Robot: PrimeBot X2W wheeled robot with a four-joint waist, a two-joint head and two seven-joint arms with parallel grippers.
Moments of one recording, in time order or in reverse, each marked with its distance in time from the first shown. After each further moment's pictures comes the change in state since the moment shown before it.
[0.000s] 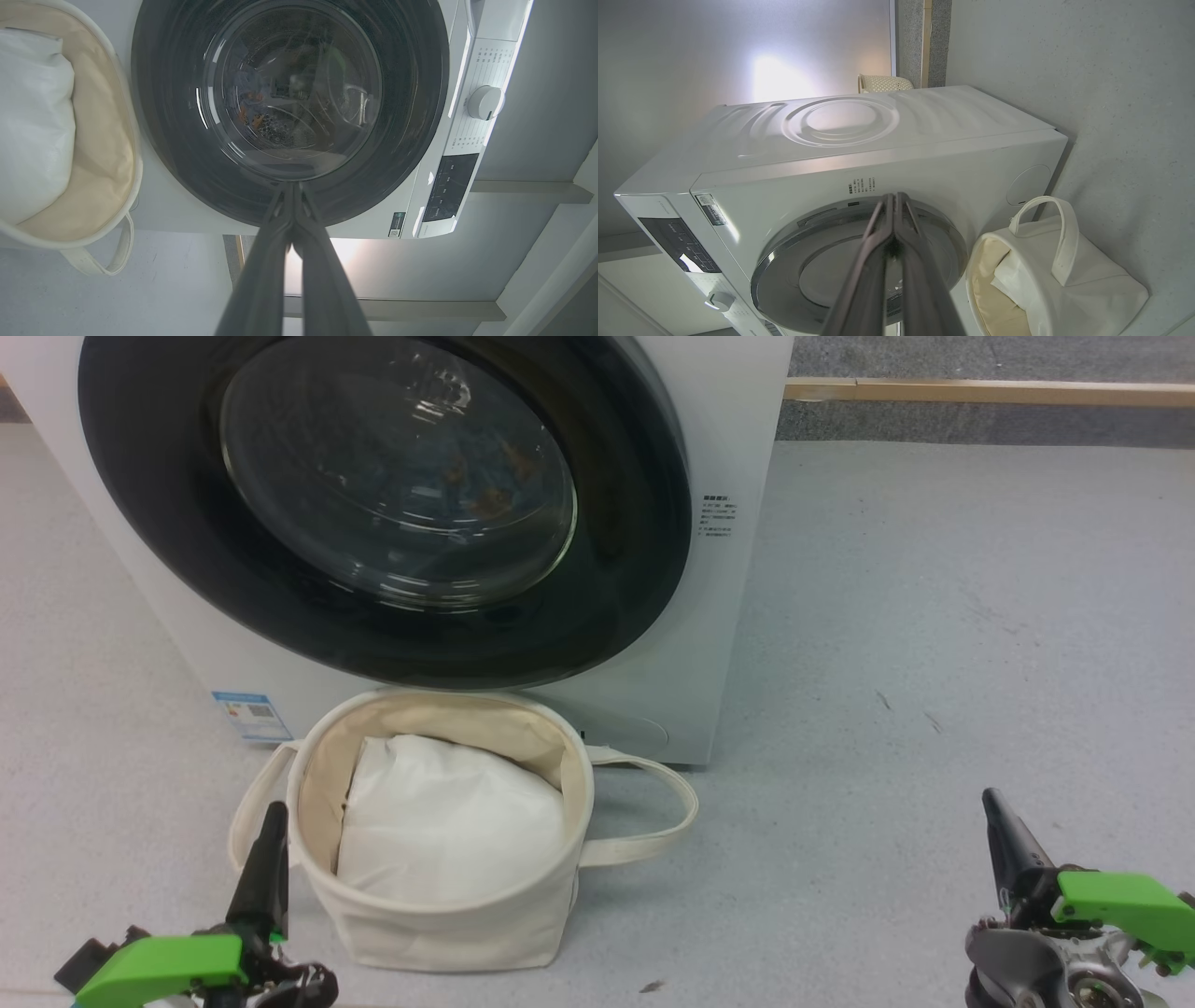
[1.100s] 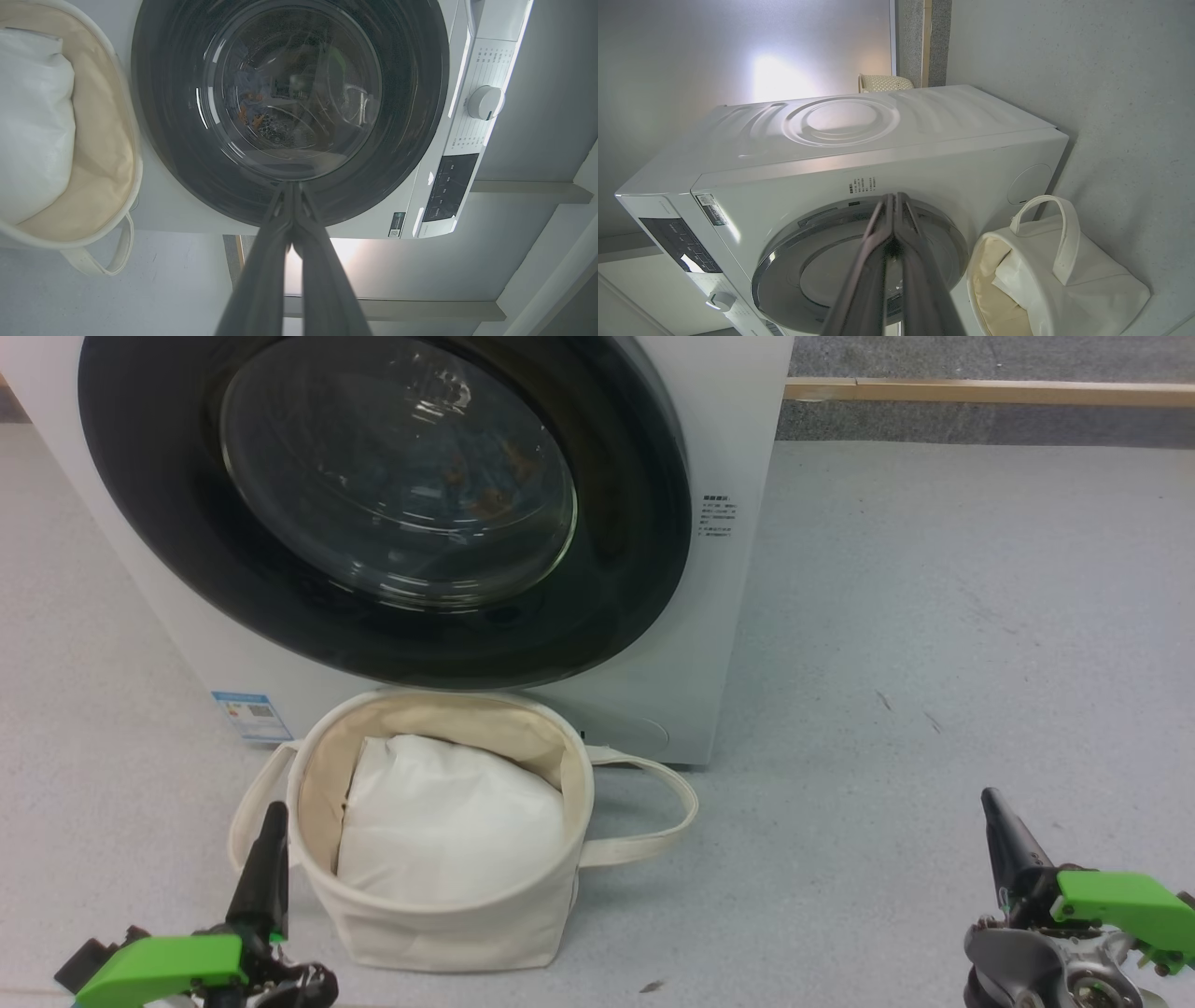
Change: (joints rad) left arm 0.000 0.000 0.000 0.000 0.000 0.000 0.000; right arm 0.000 -0.008 0.015 -0.001 0.017 0.000 -0.012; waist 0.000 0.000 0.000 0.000
